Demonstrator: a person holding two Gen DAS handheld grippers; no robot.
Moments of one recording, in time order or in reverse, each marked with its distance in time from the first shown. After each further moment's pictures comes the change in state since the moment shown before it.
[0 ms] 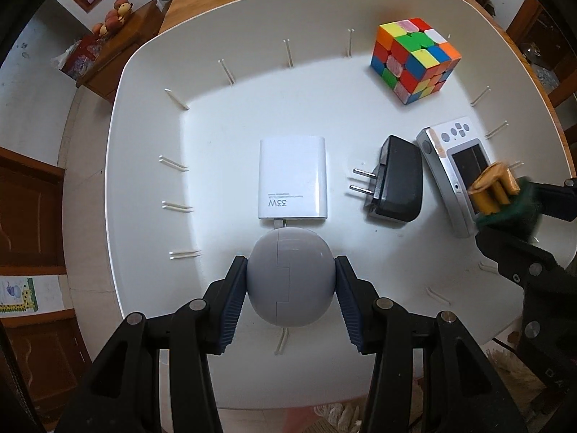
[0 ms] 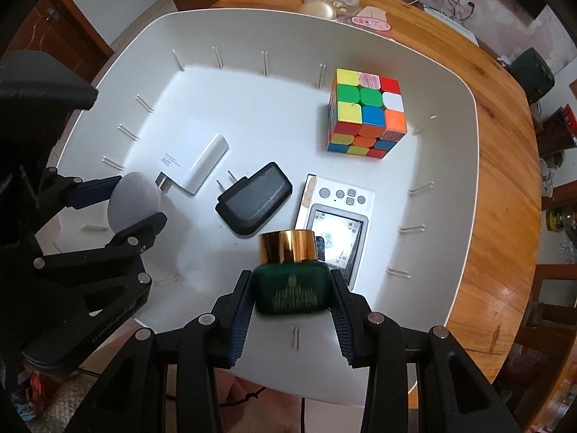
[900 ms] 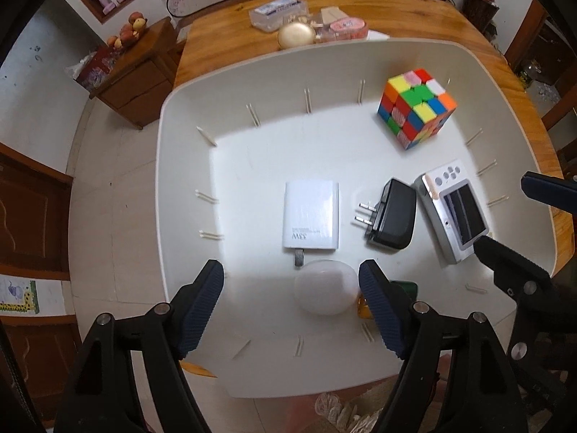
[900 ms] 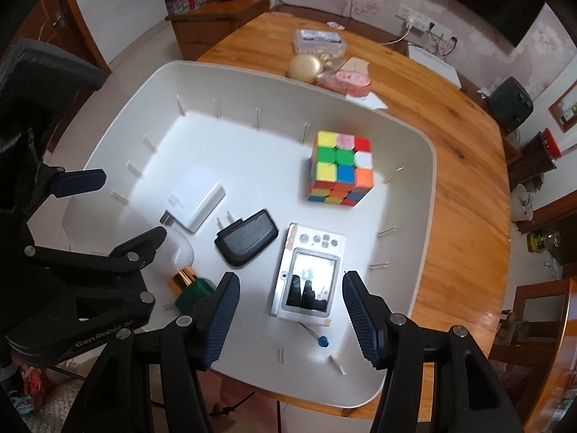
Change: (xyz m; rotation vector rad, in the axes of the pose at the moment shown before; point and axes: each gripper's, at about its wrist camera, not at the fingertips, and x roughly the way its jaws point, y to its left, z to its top) left arm -0.034 0.012 0.007 -0.024 -0.095 0.017; right arm -0.039 0.002 0.007 -0.012 -0.160 -0.082
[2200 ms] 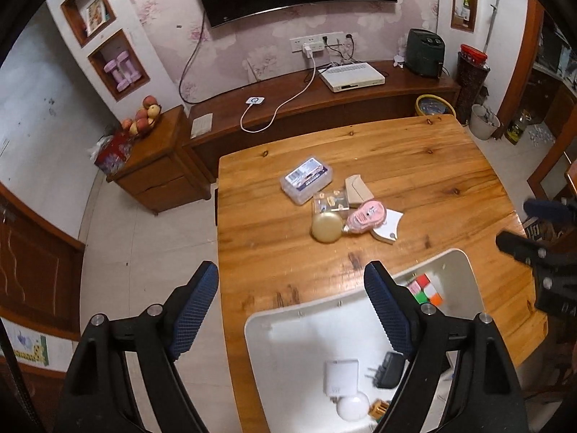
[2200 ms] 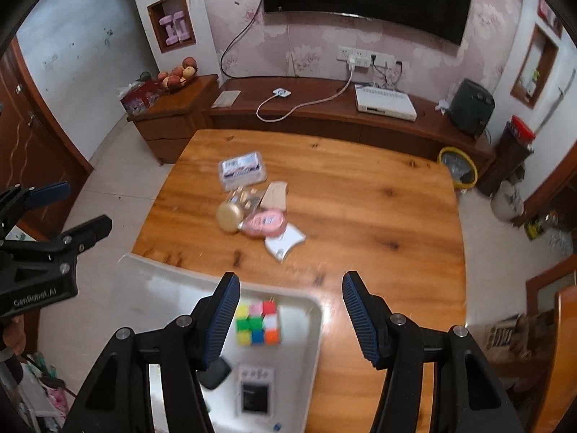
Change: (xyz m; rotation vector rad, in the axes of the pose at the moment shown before) left arm -0.099 0.044 0.165 0.029 -0.282 0.013; right arm -0.071 -0.122 0.125 0.212 -0.208 0.023
